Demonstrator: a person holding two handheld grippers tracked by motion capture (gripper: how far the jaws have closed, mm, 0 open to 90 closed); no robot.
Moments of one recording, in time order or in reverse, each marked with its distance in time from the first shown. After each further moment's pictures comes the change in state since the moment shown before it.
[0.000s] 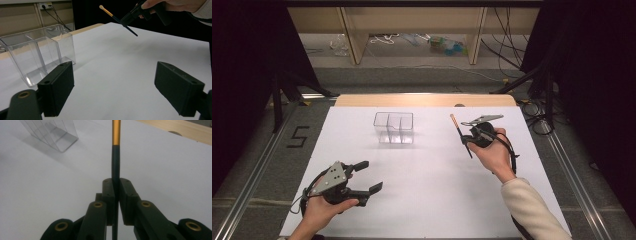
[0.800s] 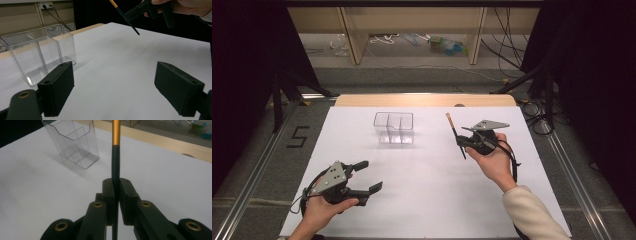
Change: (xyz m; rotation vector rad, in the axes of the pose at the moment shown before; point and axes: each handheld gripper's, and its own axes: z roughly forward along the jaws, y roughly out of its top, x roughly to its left) left arm 0.001 0.000 0.000 0.000 0.004 0.000; right arm 0.017 -0.012 -0.014 -0.184 0.089 -0.015
